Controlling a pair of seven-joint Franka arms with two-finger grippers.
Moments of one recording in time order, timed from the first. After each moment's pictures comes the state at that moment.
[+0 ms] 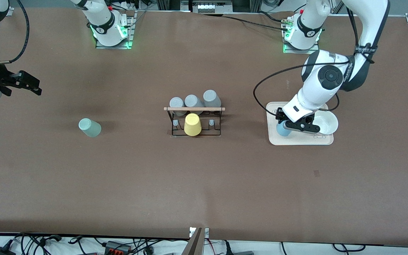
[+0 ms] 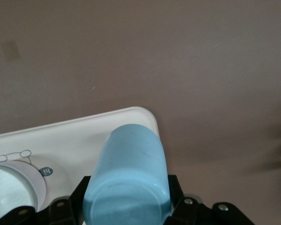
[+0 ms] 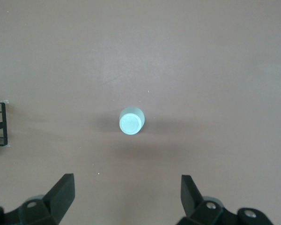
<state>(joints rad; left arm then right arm) -0.18 0.21 -0.16 -2.02 0.01 2.23 -0.18 -0.03 -0.04 -0.01 -1.76 -0.02 1.74 -0.08</state>
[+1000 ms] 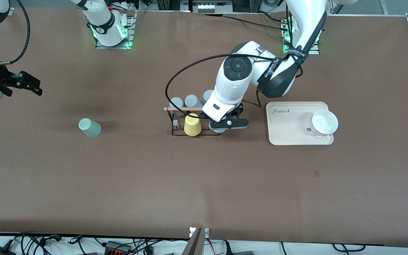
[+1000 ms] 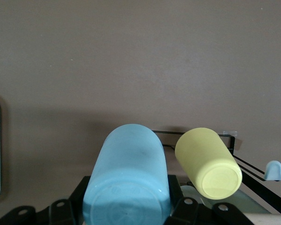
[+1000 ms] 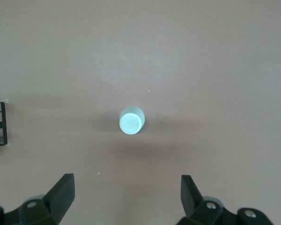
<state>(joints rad) -0.53 0.55 -0.18 -1.43 0.01 2.03 -0.80 -0.03 -0.03 -0.01 -1.76 -0.02 1.74 -0.08</state>
